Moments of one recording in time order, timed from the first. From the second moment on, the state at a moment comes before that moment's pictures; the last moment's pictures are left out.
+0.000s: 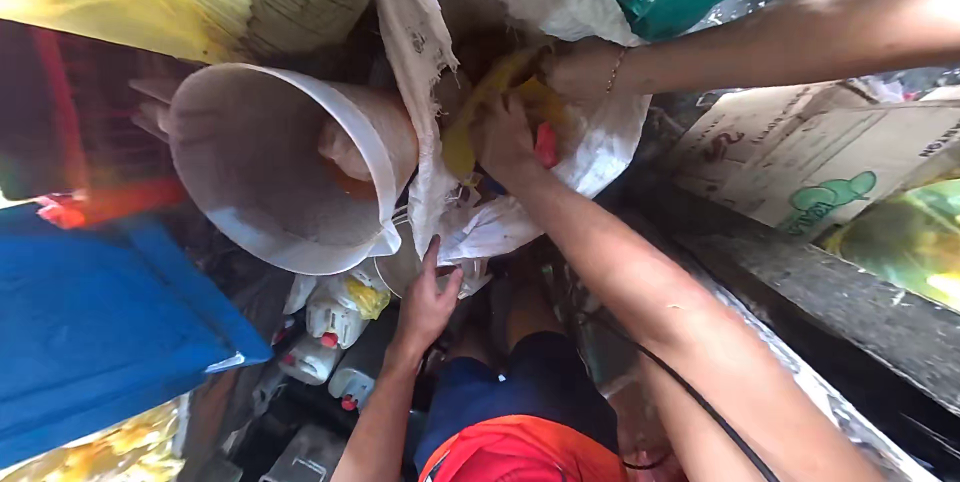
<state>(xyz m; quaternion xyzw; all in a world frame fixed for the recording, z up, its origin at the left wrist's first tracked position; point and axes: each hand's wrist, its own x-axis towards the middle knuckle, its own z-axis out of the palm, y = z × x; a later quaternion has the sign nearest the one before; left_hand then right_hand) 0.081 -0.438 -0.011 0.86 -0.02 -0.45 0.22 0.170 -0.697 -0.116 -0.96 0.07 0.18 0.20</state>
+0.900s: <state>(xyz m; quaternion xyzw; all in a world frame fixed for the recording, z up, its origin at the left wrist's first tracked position) 0.079 -0.450 -0.019 0.84 0.04 -0.42 0.33 0.236 -0.705 -0.144 -0.83 0.23 0.32 0.40</state>
